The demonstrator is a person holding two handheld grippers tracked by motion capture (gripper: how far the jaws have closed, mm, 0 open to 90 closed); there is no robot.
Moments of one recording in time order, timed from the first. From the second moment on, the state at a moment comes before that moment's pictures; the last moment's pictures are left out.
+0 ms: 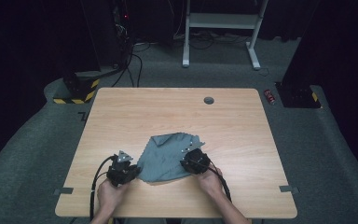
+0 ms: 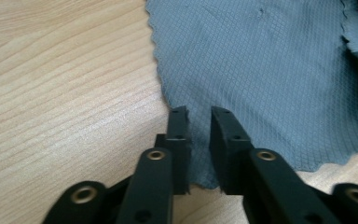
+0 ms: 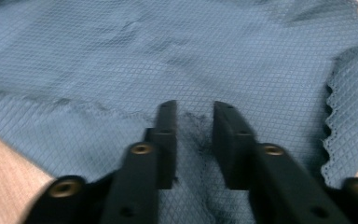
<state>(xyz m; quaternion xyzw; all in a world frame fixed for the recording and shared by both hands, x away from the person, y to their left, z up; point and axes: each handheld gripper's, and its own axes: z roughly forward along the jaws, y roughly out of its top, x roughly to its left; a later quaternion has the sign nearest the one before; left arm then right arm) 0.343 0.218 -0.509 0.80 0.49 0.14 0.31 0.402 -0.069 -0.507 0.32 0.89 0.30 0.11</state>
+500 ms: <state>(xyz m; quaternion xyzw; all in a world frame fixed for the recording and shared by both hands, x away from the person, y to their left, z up) 0.323 0.218 -0.506 0.82 0.46 0.12 0.31 0.344 -0.120 -0.496 0.28 0.90 0.33 0.12</state>
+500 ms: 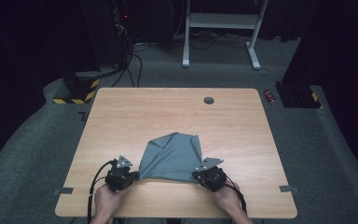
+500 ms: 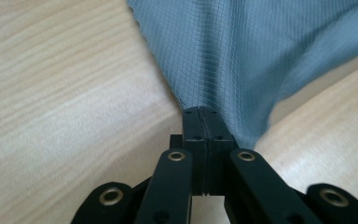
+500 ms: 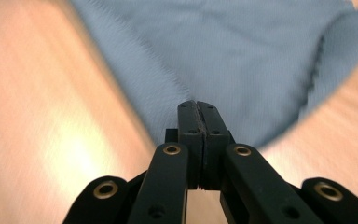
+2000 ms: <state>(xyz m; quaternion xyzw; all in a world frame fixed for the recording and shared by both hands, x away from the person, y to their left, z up) 0.431 0.140 -0.504 0.82 0.47 0.15 0.29 0.429 -0.106 -0.507 0.39 0.86 0.28 0.18</state>
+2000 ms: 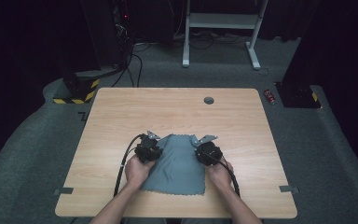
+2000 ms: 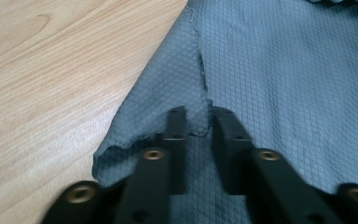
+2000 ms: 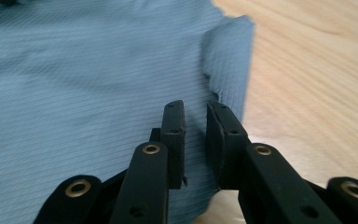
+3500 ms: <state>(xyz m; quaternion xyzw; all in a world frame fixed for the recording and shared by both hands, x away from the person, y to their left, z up) 0.470 0.168 -0.490 0.79 0.50 0.16 0.33 0.372 -0.115 -0.504 0.37 0.86 0.32 0.16</state>
